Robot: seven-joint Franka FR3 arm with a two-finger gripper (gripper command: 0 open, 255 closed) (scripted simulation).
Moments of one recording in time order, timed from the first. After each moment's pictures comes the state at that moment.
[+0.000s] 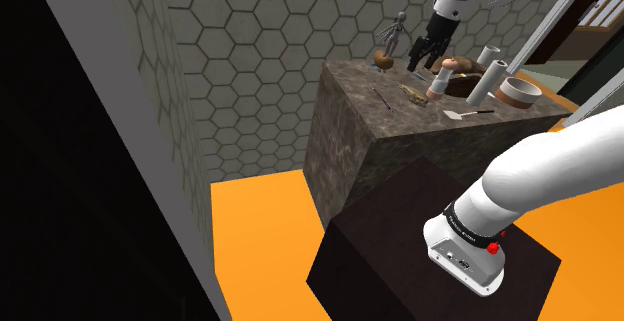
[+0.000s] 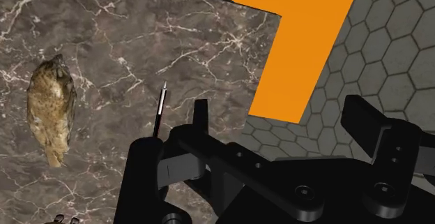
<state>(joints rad) -0.10 -0.41 -0.33 -2.35 -0.06 1.96 -0.29</state>
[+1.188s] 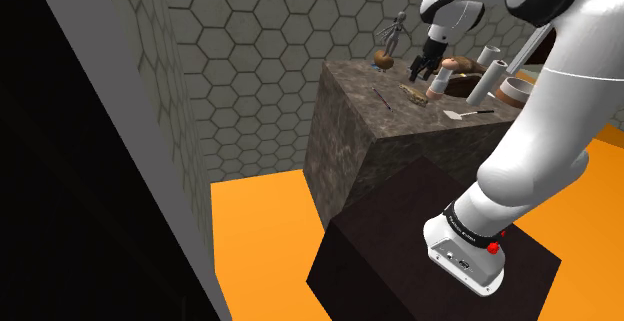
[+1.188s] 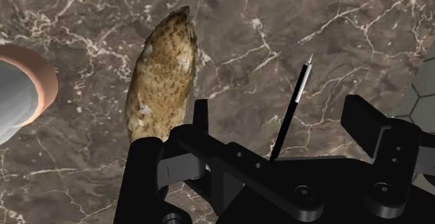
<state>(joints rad) -0.22 0.30 -0.52 -1.91 0.23 2.05 -0.75</state>
